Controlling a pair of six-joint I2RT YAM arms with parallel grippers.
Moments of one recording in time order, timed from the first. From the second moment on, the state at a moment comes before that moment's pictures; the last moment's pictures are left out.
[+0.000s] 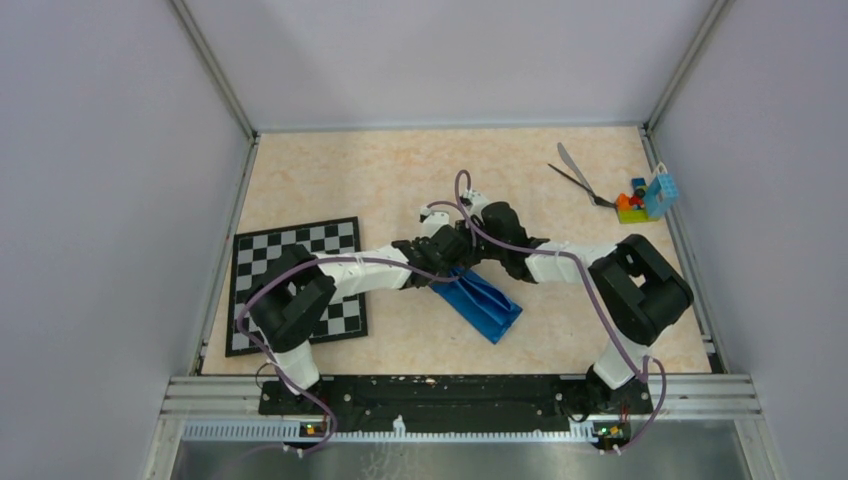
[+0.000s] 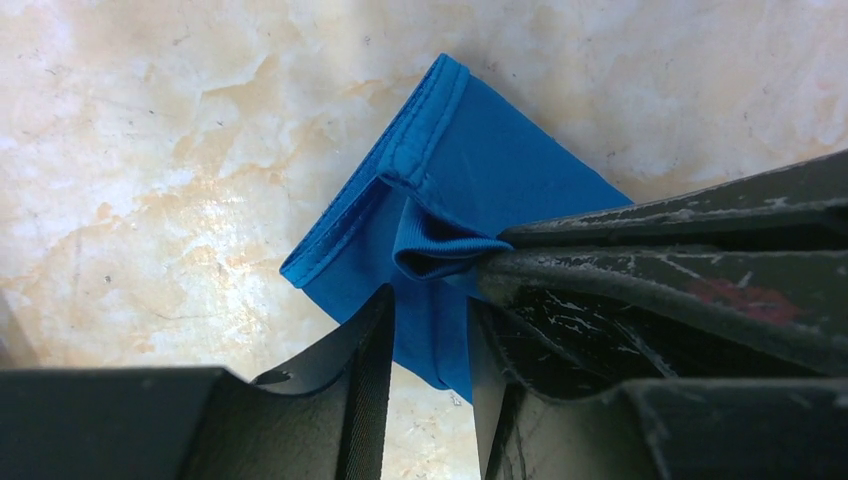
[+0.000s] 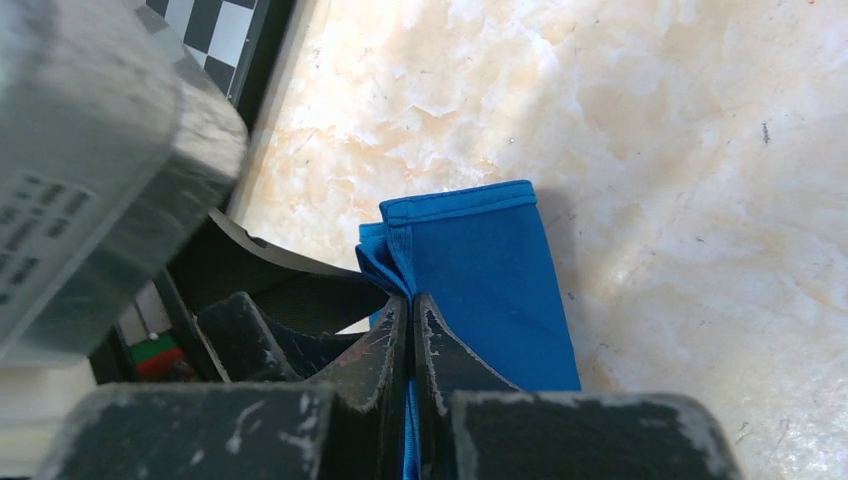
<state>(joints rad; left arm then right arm) -0.89 1.74 1.03 -0.30 -0.40 -0.70 0.66 1.70 0.82 0.34 -0.34 0.47</state>
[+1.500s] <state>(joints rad) -0.92 1.75 1.02 -0.30 -0.52 -0.65 0.65 1.70 0.82 0.34 -0.35 0.46</state>
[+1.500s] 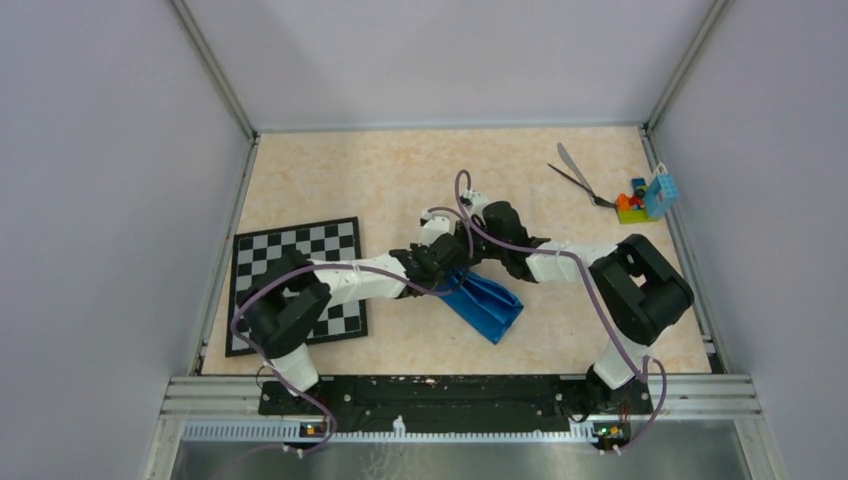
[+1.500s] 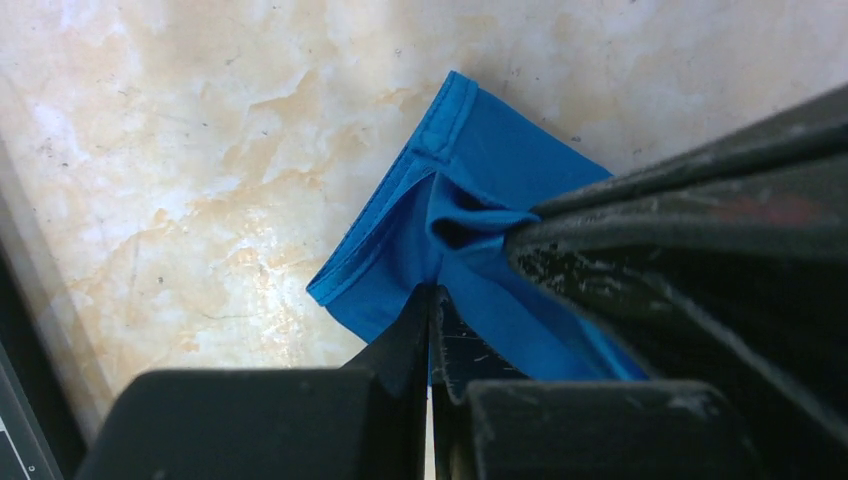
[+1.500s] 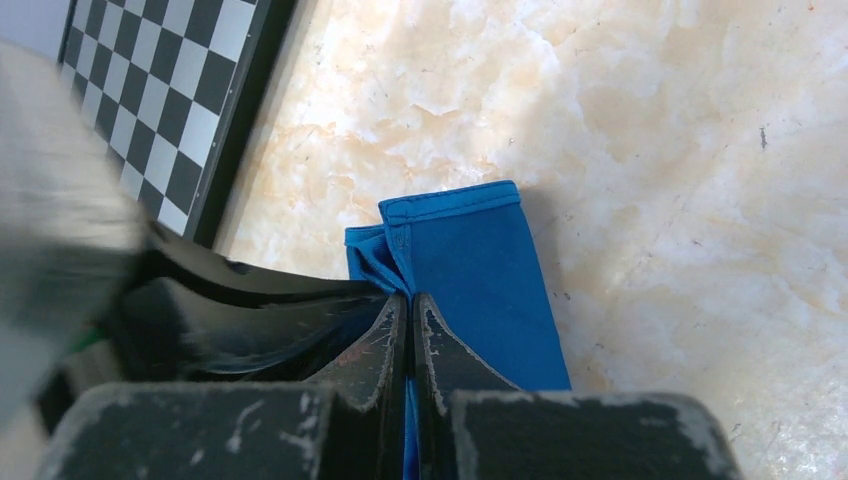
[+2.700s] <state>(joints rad) -0.92 1.51 0.77 0.02 -0.51 -0.62 0.74 1.70 0.78 0.24 -0.28 0.32</state>
